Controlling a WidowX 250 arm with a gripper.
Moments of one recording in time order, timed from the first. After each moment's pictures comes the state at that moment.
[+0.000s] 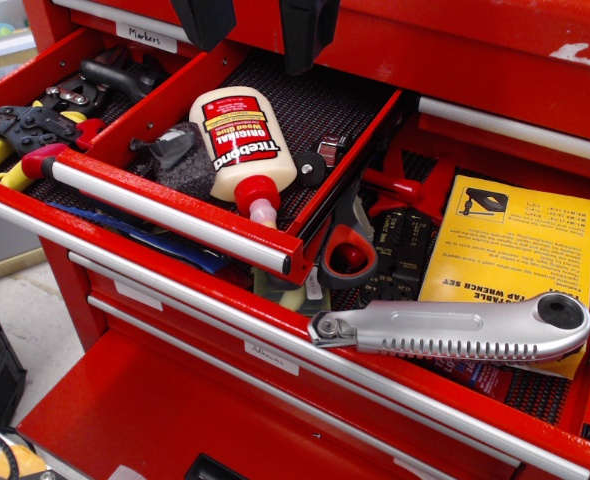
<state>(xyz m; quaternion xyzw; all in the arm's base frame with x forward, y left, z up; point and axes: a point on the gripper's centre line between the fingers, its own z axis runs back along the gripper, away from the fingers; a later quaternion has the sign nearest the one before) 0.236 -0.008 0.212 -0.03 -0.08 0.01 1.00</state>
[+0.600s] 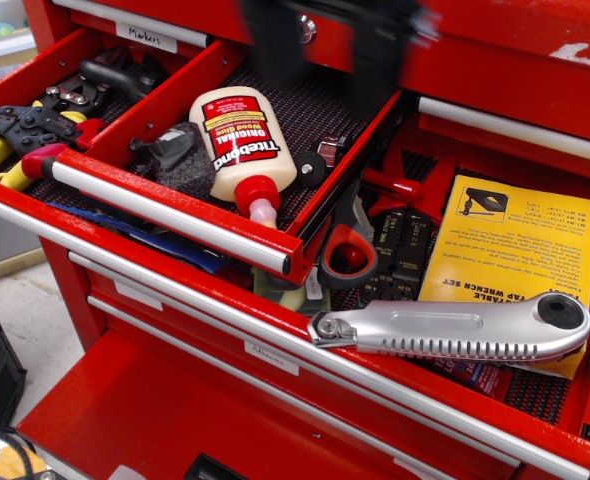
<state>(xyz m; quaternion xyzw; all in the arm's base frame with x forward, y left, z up) 0.240 -0.059 0.200 -0.04 -0.06 -0.14 0.99</state>
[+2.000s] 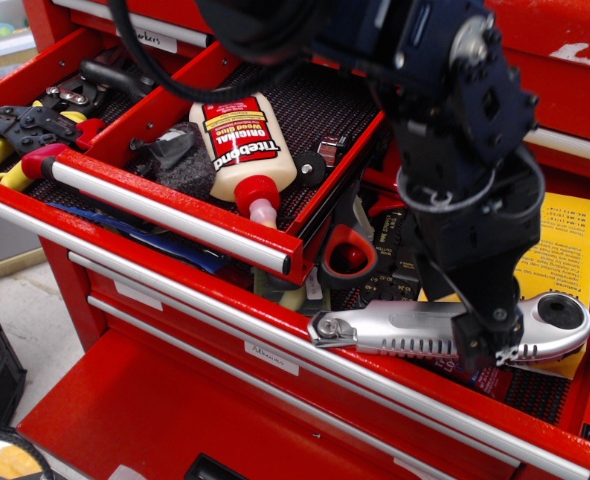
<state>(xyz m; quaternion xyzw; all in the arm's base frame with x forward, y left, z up) 0.240 -0.133 0.079 -0.07 -0.15 -0.39 0.91</state>
